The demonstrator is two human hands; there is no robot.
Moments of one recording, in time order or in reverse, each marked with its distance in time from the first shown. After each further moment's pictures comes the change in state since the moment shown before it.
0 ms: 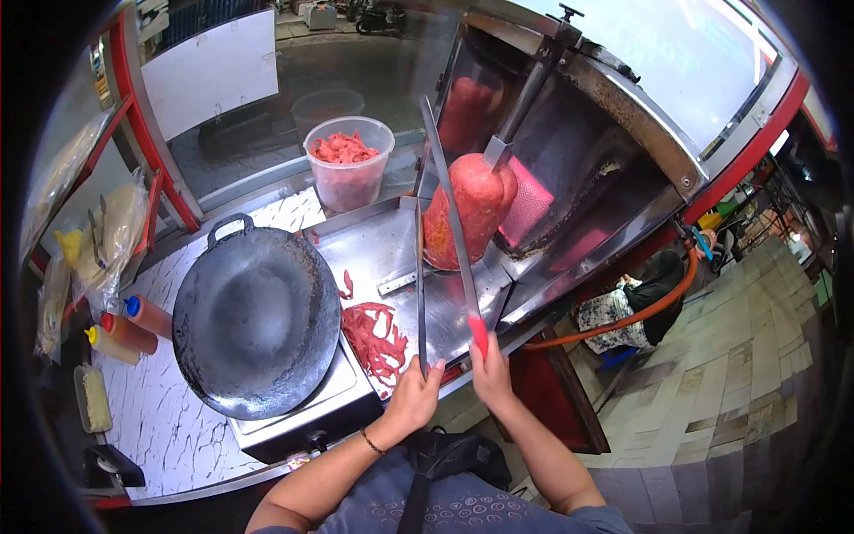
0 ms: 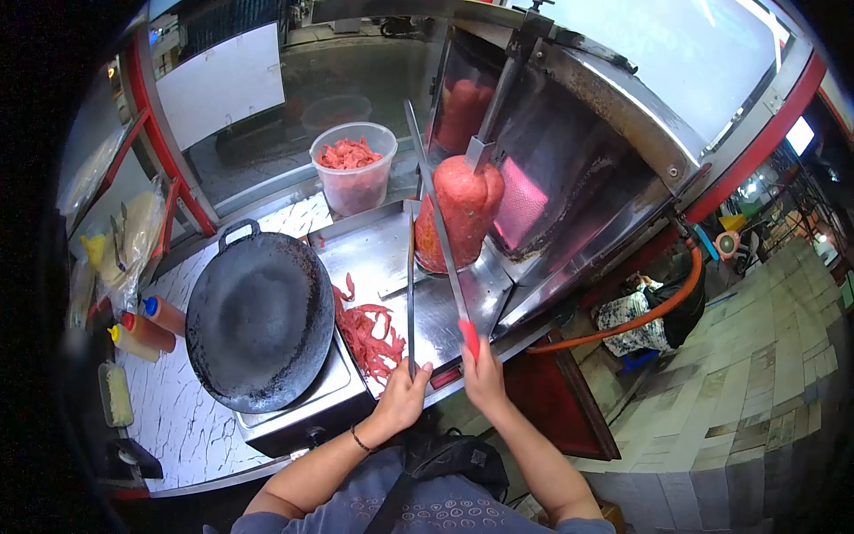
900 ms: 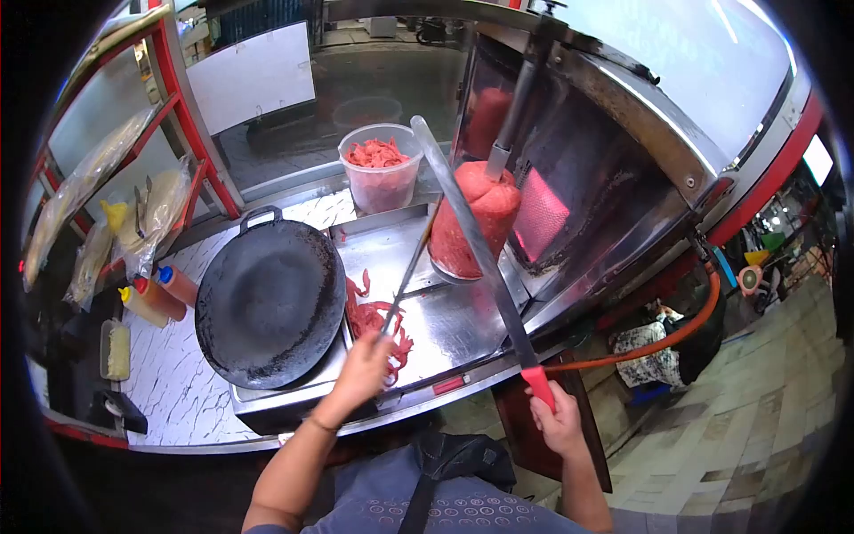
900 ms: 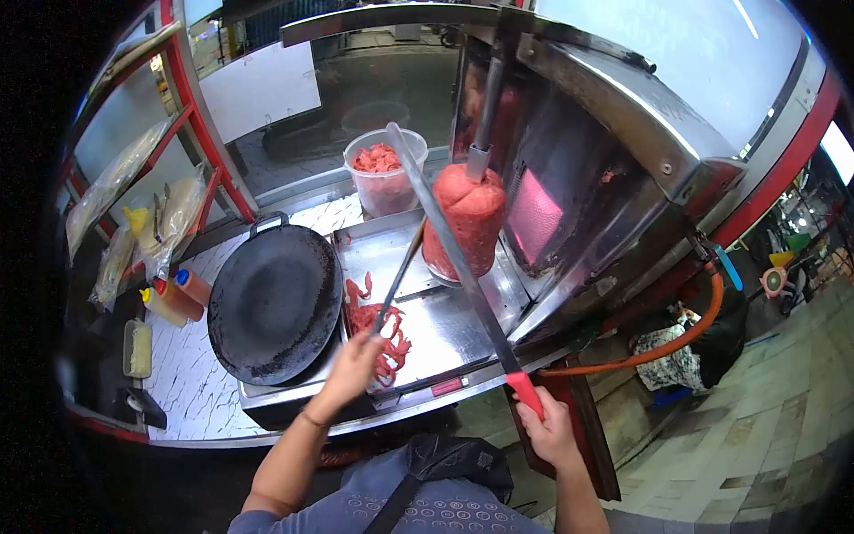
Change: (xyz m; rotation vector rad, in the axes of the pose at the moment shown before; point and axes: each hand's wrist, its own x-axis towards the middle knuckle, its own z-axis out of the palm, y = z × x) left_hand 0.012 0.021 -0.054 -0.081 0.155 -0.181; right_hand -0.020 0.004 -0.141 0.295 -0.357 0.149
